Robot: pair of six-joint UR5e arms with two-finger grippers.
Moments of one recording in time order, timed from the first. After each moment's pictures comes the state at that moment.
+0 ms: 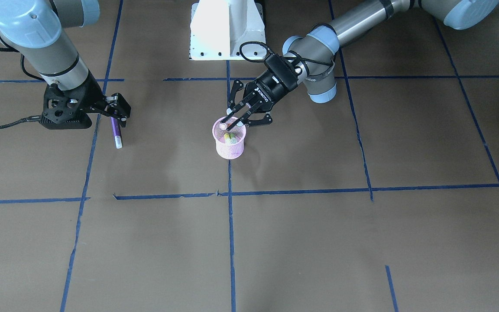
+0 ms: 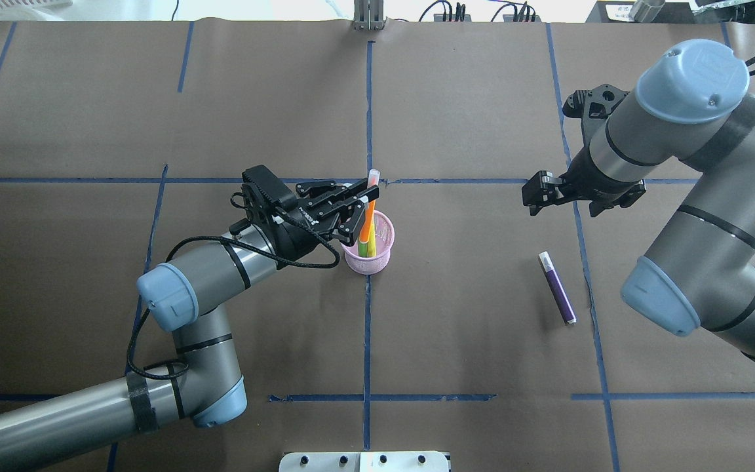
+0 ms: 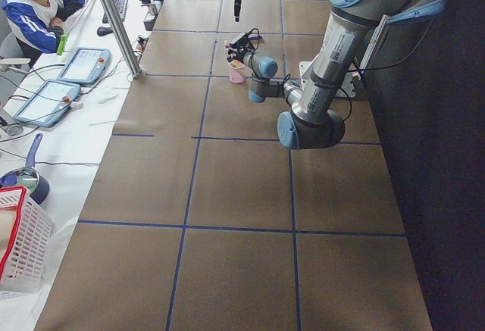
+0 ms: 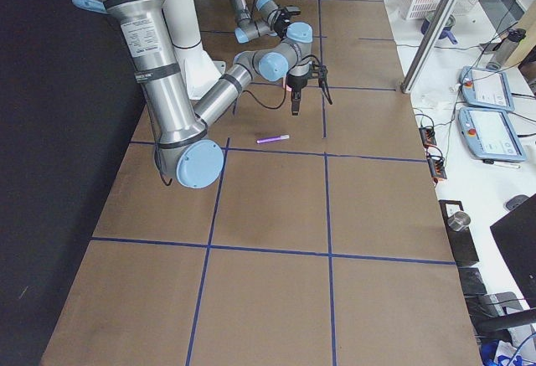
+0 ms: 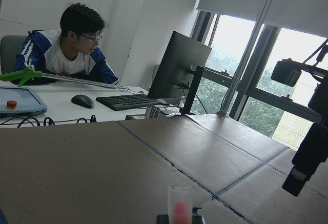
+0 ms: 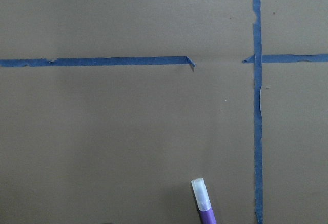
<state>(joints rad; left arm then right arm) -0.39 -2.17 -1.33 -3.20 -1.28 -0.68 0.79 -1.22 1.97 -1.68 2.07 0.98</state>
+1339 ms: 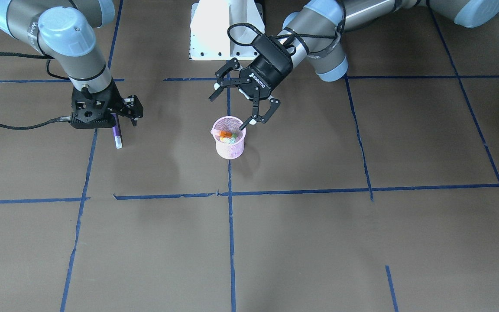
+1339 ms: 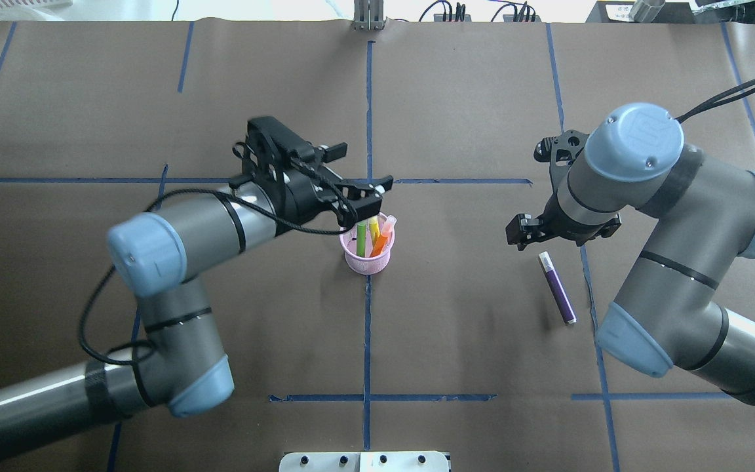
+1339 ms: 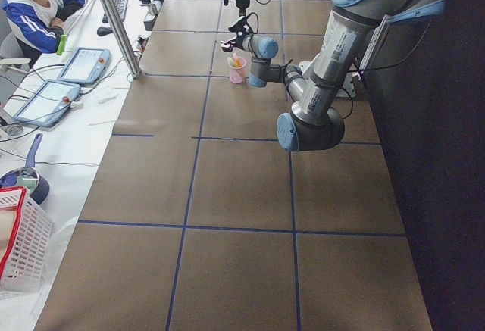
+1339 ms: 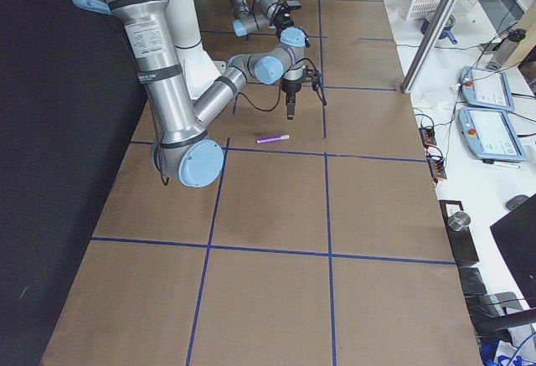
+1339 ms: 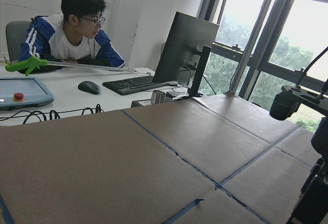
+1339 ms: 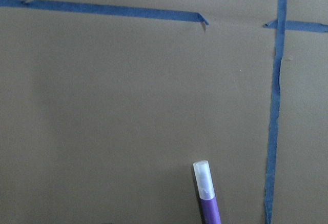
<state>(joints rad) -0.50 -2.13 -1.66 -2.68 -1.44 -0.69 0.67 -1.24 1.93 -1.68 1.96 0.96</state>
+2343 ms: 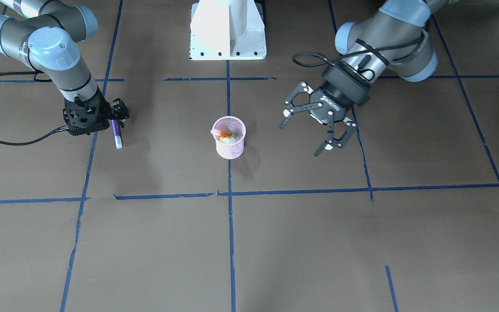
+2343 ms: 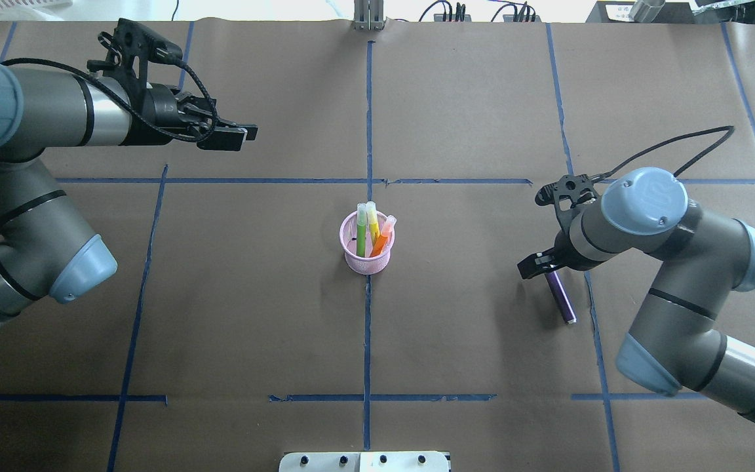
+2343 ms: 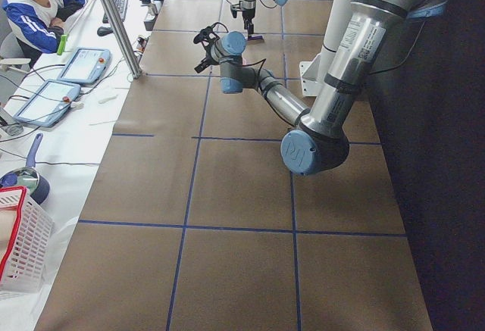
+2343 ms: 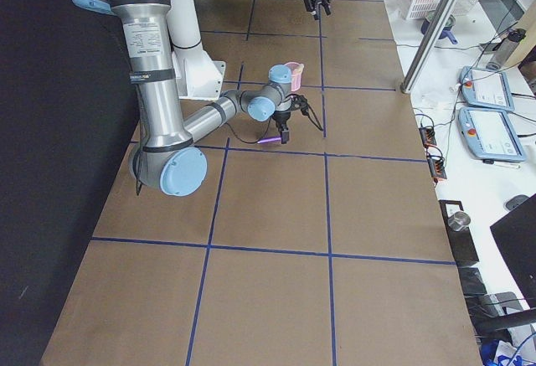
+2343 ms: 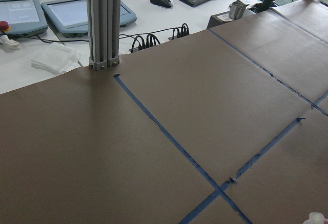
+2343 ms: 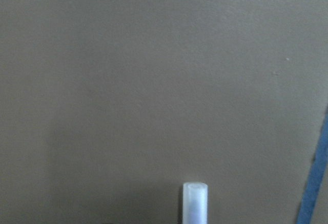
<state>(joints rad) -0.82 -1.97 -1.72 -2.47 -1.90 -0.69 0.61 -1.34 1.77 -1.30 1.93 0.82</state>
